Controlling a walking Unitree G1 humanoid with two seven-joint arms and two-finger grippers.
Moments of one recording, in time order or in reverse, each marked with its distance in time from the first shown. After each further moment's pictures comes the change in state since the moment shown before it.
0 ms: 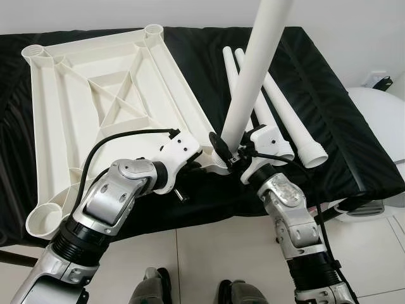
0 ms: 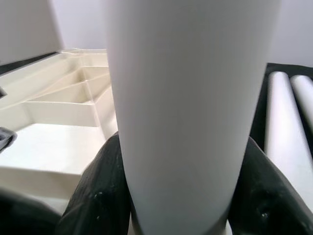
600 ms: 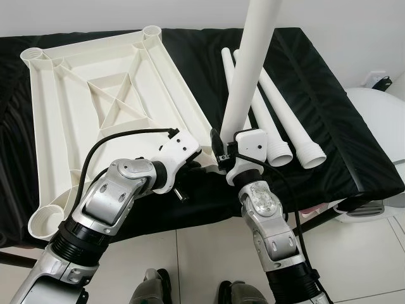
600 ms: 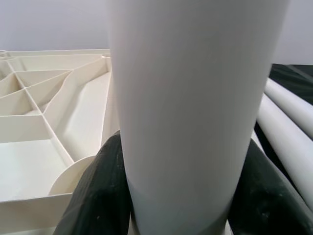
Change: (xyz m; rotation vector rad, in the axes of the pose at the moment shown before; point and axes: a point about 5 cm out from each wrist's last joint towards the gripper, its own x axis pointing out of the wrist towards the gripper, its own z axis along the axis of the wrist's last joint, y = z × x) left arm 0.000 0.000 0.001 -0.002 -0.005 -0.002; right arm -0.002 0.021 -0.003 0.004 0.018 -0.275
